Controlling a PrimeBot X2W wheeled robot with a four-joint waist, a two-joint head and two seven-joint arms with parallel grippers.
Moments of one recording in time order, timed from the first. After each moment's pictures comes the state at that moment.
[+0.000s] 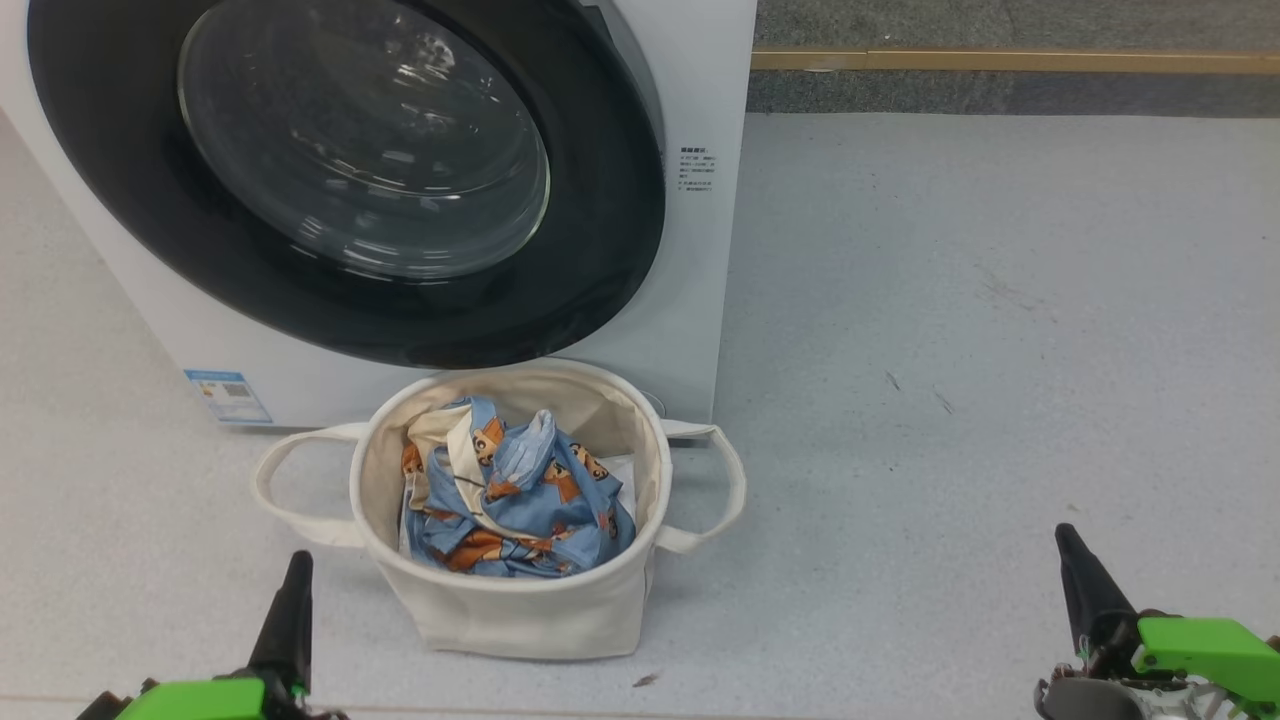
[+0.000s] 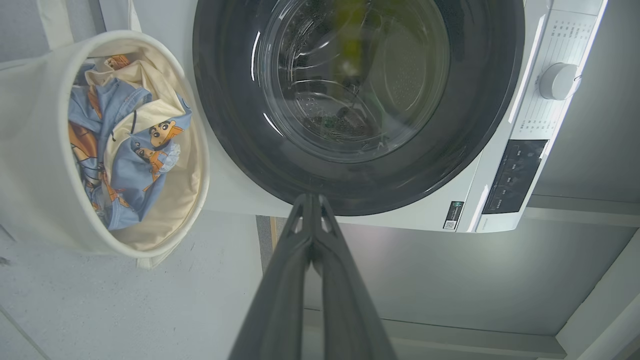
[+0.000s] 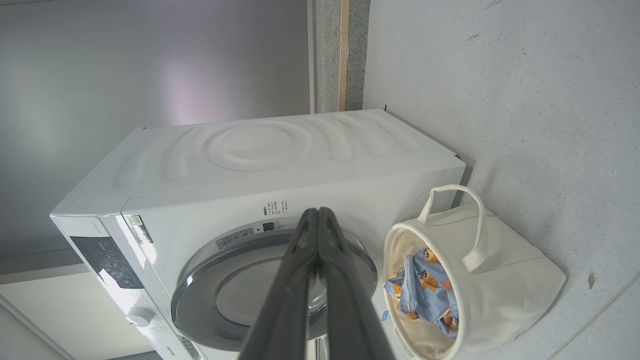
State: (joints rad) left arm -0.06 0.05 0.08 0.27 -1.61 -0.12 0.10; right arm -0.06 -0.05 -0.13 0.27 1.62 0.13 0.10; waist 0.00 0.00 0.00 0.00
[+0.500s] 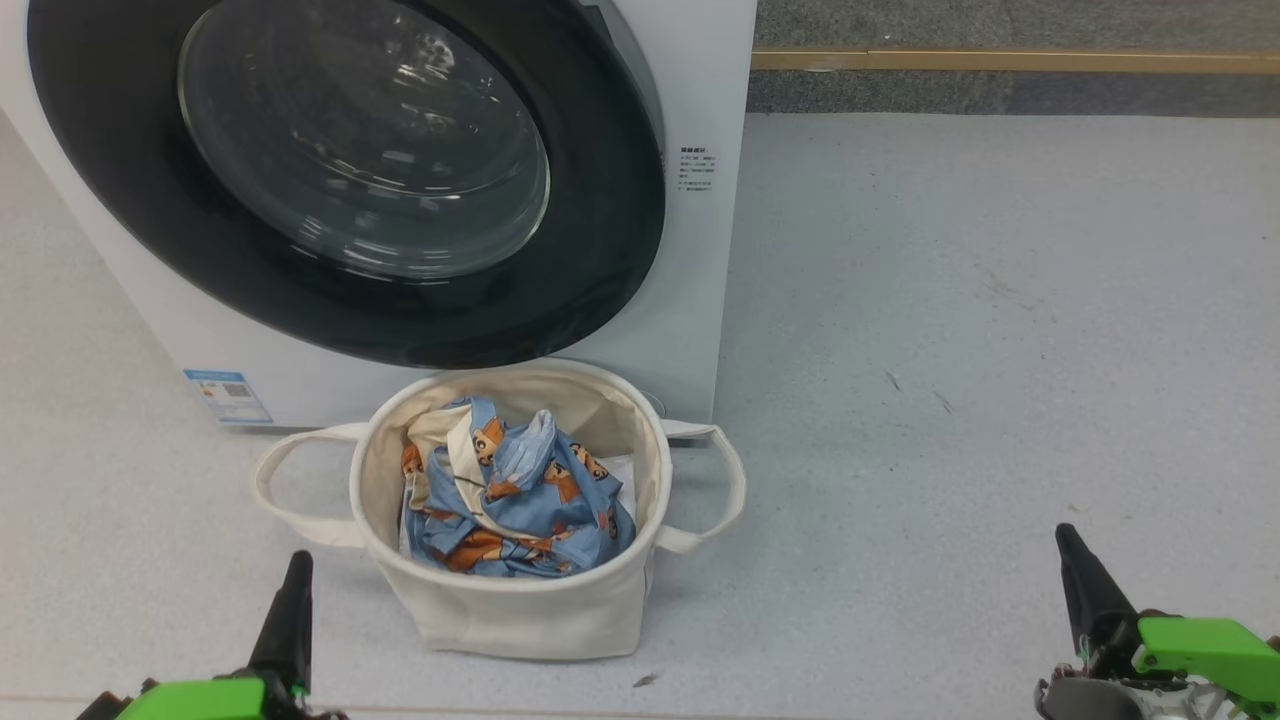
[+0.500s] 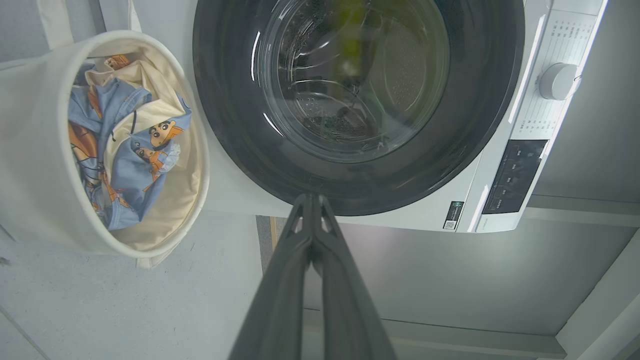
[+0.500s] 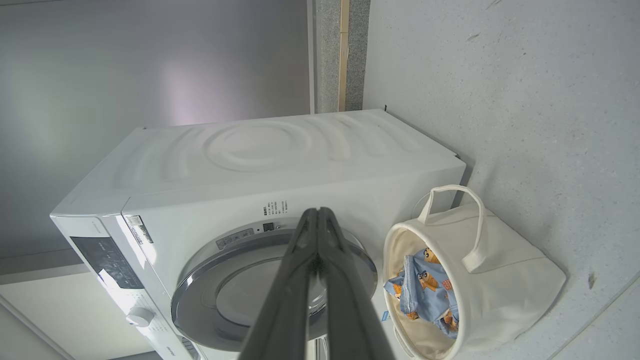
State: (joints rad) left arm -0.06 0.05 0.08 0.27 -1.61 -0.12 0.10; right arm -0.06 -0.05 -0.13 0.27 1.62 0.13 0.10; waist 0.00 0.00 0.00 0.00
